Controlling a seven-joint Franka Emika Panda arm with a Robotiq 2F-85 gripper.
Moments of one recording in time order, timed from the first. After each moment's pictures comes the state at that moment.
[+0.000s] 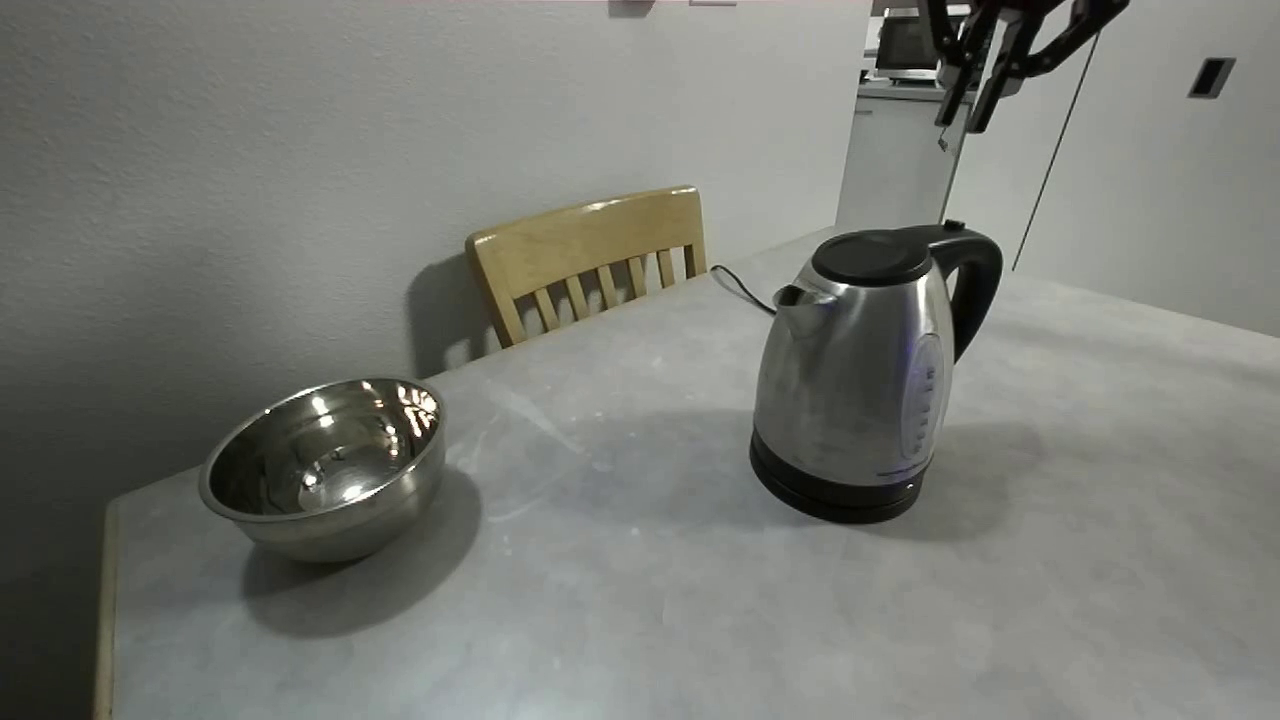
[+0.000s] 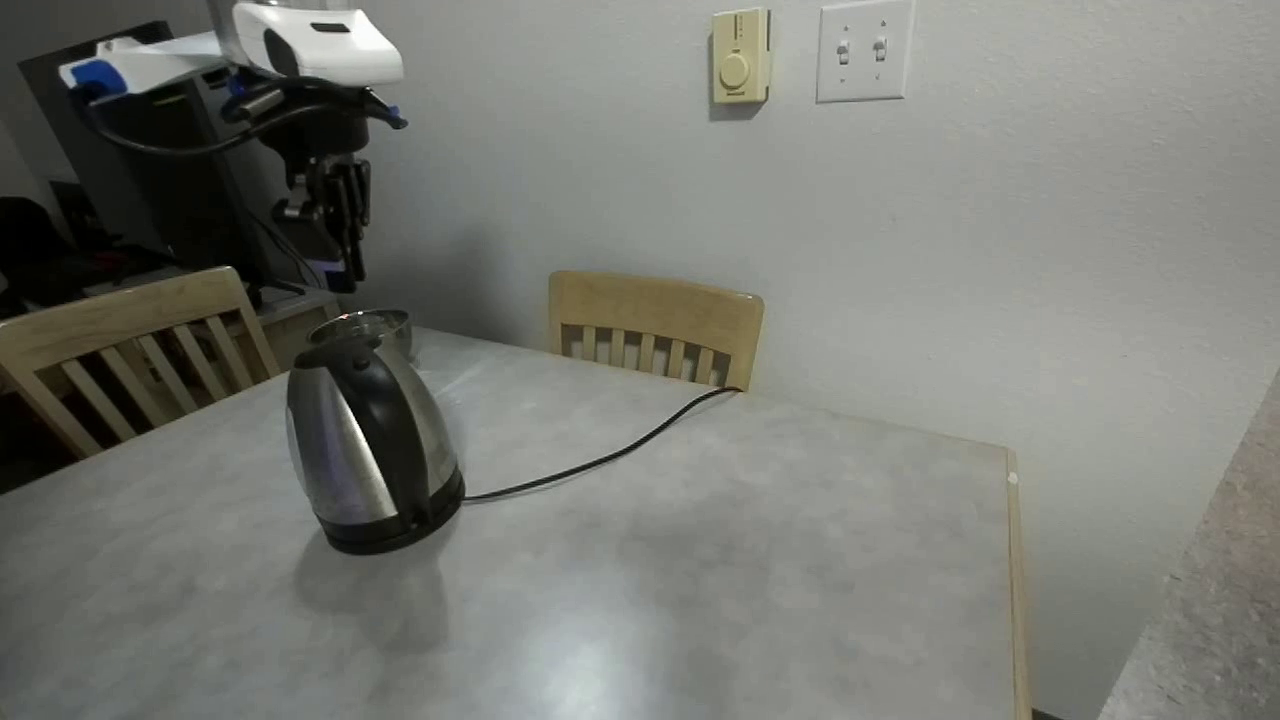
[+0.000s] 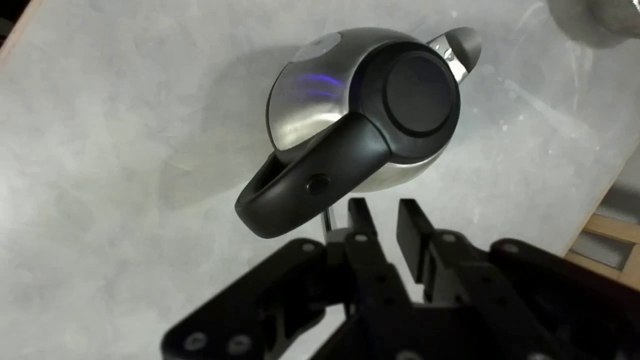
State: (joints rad) arm -0.03 -0.02 -0.06 -2.09 0.30 2.09 0.71
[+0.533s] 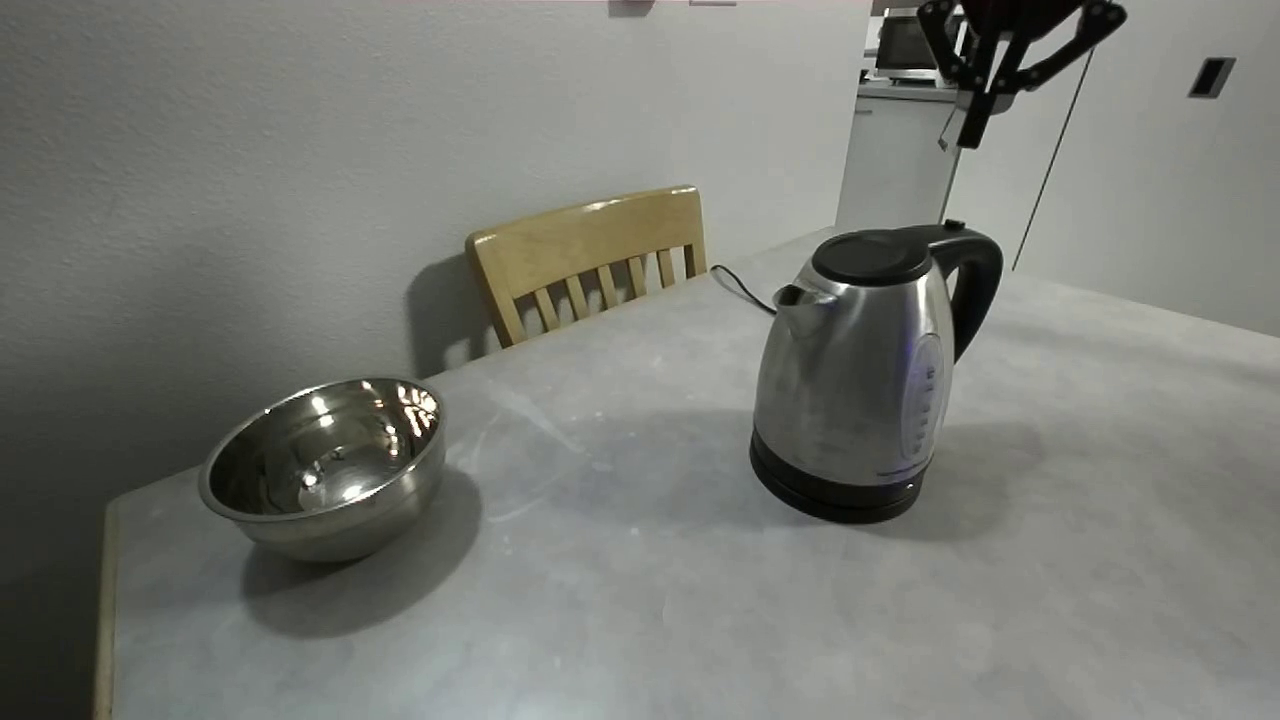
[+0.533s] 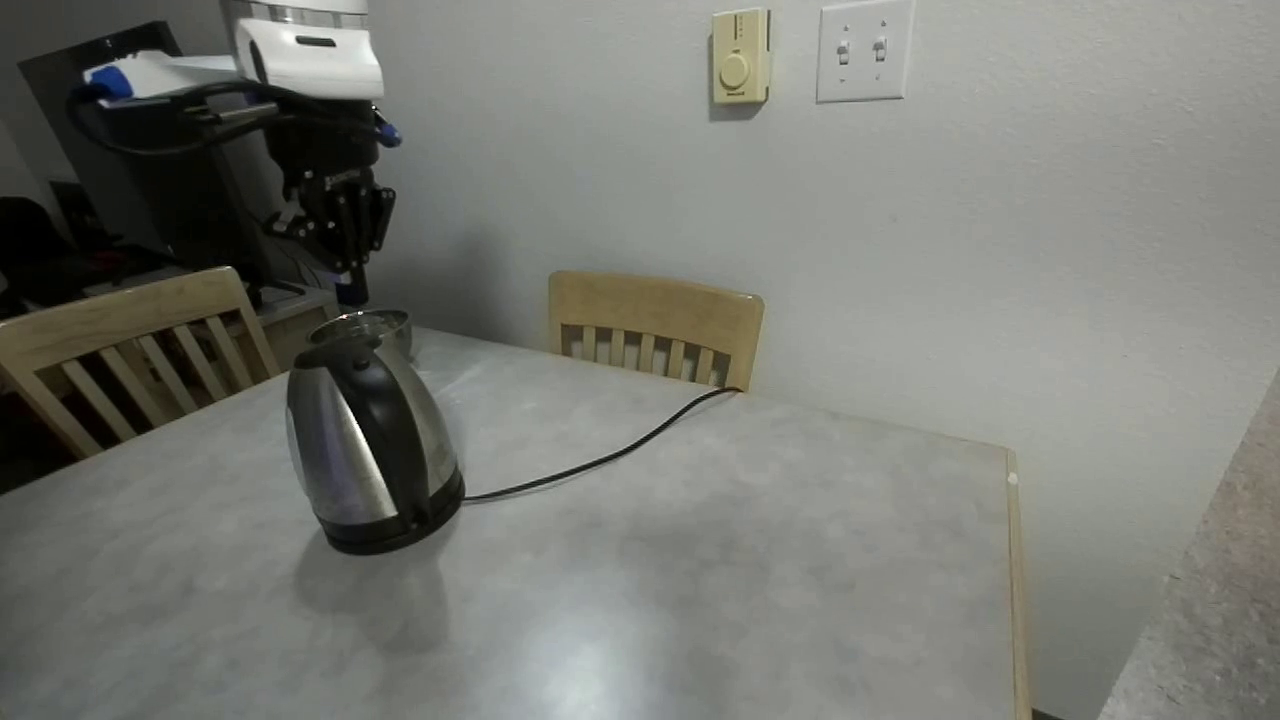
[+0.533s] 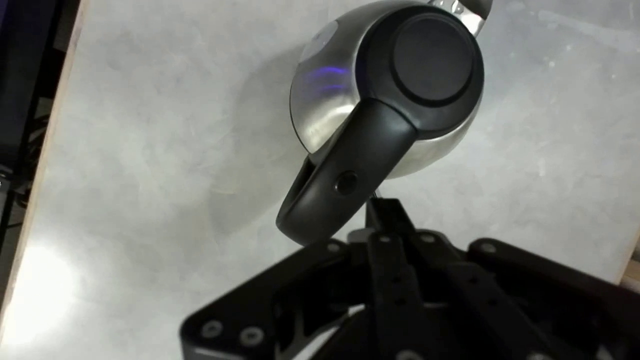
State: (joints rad) arm -0.03 0.01 -0.06 -2.07 0.25 2.06 1.01
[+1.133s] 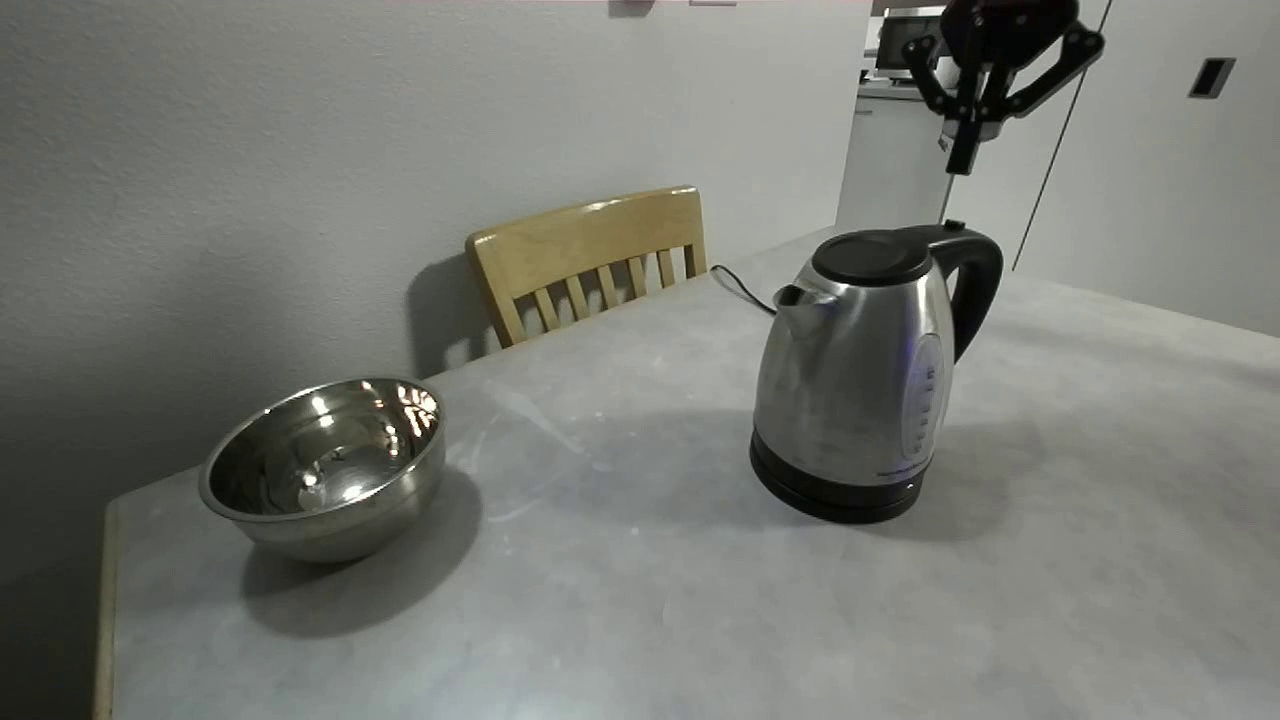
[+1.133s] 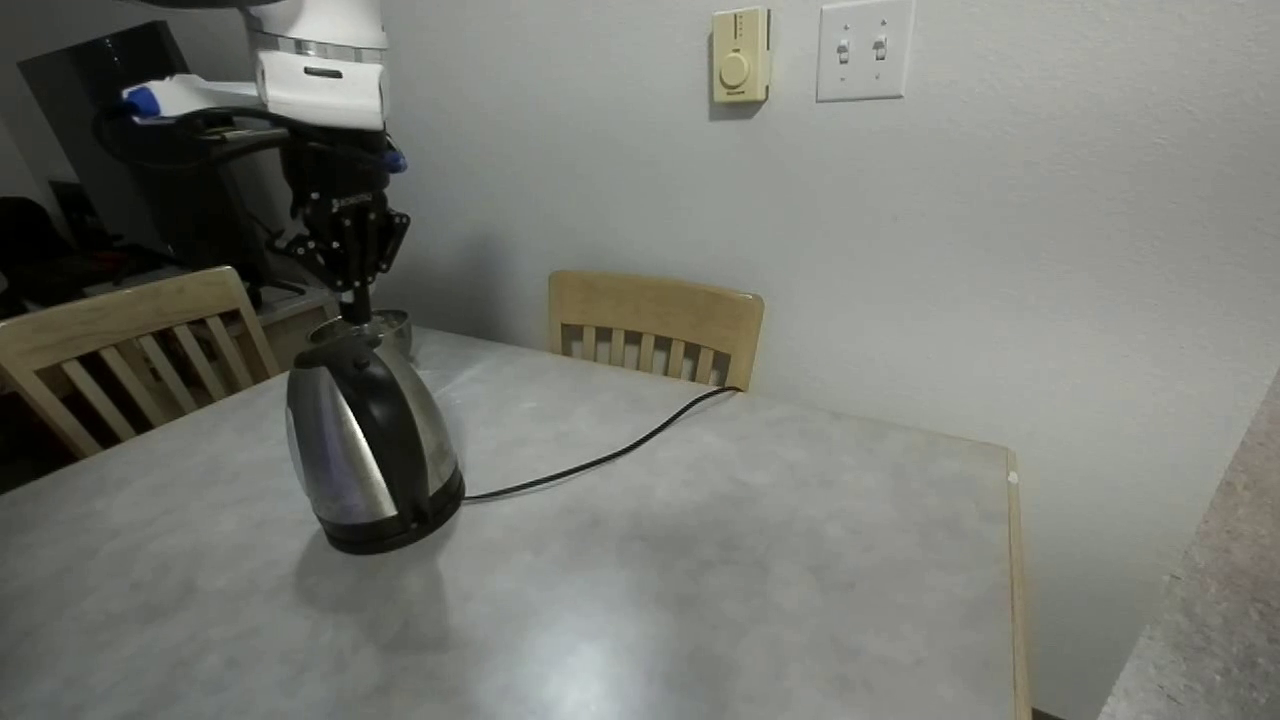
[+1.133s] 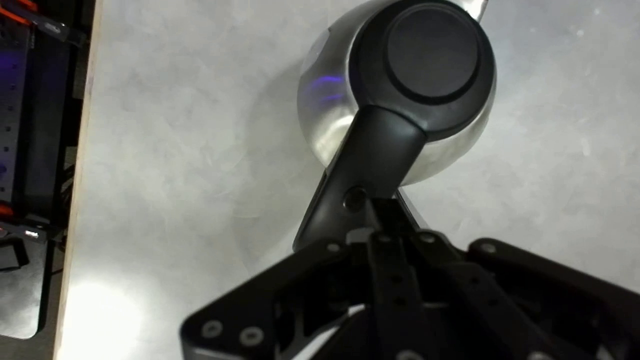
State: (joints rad) arm -0.03 0.07 -0.06 -2.04 0.25 2.03 1.16
